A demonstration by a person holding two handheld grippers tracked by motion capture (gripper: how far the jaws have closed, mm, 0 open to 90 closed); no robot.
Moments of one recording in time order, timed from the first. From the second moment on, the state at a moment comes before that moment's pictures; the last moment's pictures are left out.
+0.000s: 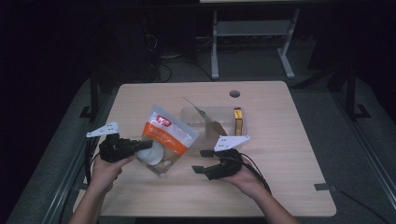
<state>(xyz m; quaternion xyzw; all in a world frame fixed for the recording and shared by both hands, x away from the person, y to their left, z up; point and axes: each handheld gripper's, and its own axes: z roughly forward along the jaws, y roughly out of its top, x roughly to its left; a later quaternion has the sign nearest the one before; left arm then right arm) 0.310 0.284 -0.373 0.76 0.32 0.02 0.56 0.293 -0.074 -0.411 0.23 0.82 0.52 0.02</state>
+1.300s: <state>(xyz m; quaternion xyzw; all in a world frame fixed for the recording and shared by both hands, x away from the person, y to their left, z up) 0.301 0.250 -0.367 0.74 0.27 -0.01 0.62 0.292 -0.042 -0.425 0.22 0.75 0.62 -0.01</state>
